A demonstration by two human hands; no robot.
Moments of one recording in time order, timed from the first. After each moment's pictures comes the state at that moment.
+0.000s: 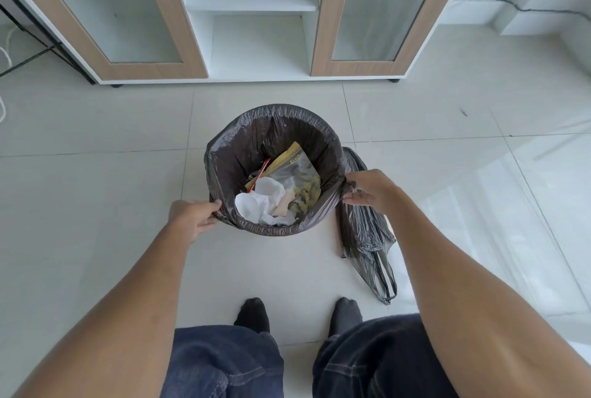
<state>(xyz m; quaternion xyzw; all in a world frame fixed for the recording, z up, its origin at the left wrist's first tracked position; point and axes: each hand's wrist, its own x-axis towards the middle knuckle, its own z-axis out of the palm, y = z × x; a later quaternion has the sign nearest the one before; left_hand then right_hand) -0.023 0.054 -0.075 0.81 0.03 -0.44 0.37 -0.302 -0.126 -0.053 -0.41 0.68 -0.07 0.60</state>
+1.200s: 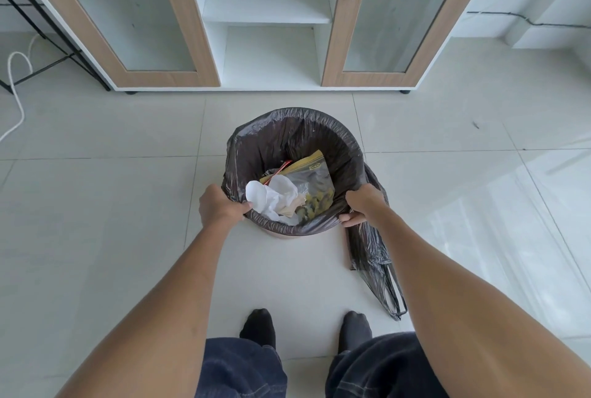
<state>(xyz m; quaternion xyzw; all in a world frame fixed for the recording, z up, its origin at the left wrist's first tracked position) -0.035 0.032 -0.074 0.90 -0.16 -0.32 0.25 -0.268 -0.109 -0.062 -0.51 0.70 0.05 0.49</state>
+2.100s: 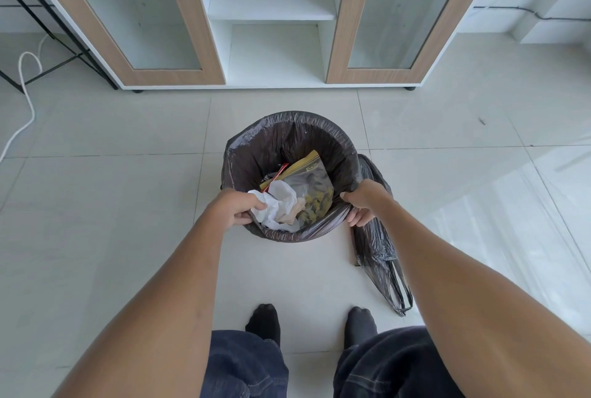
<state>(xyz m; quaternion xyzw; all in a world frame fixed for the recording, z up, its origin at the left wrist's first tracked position) -0.039 0.024 -0.060 0.80 -0.06 -0.52 0.29 -0.266 -0.113 -0.066 -0.59 0.65 0.17 0.45</state>
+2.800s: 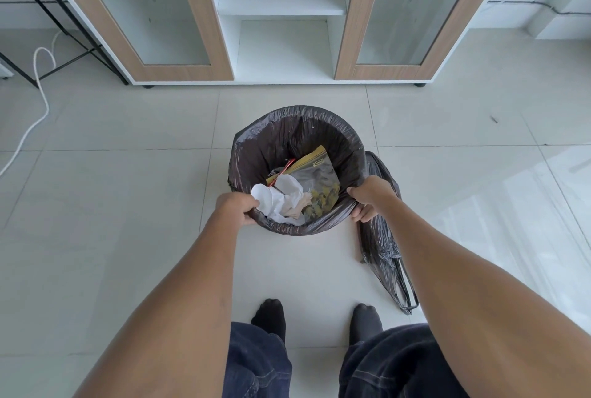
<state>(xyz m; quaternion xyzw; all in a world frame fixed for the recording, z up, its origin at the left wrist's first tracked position) -0.030 0.028 -0.092 0.81 0.05 -0.48 0.32 -0.260 -0.113 -0.075 -0.60 0.66 0.15 0.42</state>
